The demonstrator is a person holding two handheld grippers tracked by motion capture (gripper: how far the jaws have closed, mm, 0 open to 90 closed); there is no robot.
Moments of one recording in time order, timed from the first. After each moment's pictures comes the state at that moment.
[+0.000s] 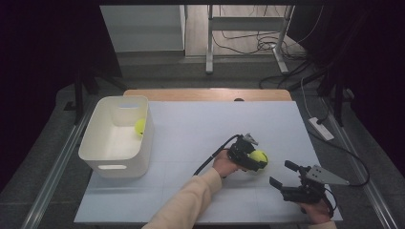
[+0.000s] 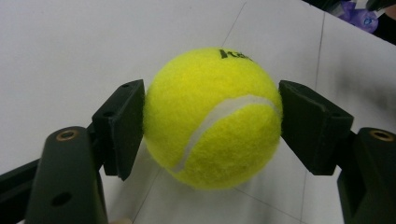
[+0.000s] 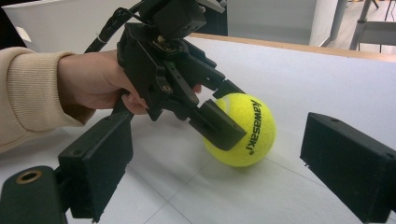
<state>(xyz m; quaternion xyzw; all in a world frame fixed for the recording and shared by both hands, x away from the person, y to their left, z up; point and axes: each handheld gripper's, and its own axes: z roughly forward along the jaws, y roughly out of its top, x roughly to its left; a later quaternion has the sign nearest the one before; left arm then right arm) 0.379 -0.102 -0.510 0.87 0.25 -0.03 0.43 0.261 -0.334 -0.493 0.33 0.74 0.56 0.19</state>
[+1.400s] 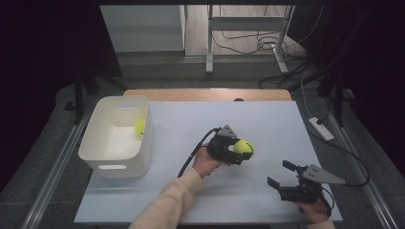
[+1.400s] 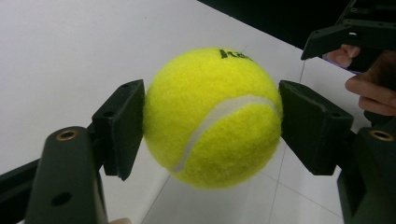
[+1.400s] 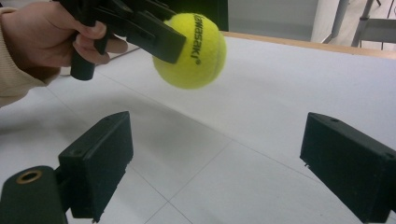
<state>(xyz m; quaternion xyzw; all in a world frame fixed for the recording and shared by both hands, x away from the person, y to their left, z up) 0.360 -0.033 -0.468 0.83 0.27 0.02 0.48 0.263 -0.329 -0.495 0.32 0.74 0.55 0.19</state>
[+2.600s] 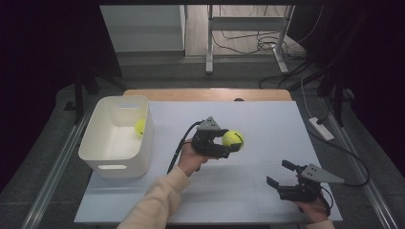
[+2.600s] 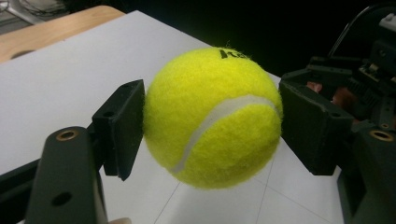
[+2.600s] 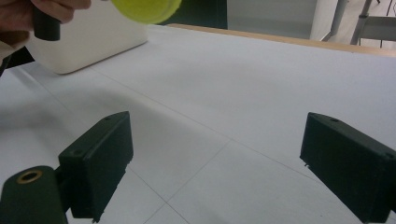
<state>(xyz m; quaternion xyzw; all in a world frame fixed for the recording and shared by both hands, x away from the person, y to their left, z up) 0.346 0.013 -0.430 0.80 0.28 0.05 0.53 0.265 -0.327 -0.496 0.33 0.75 0.55 0.19</state>
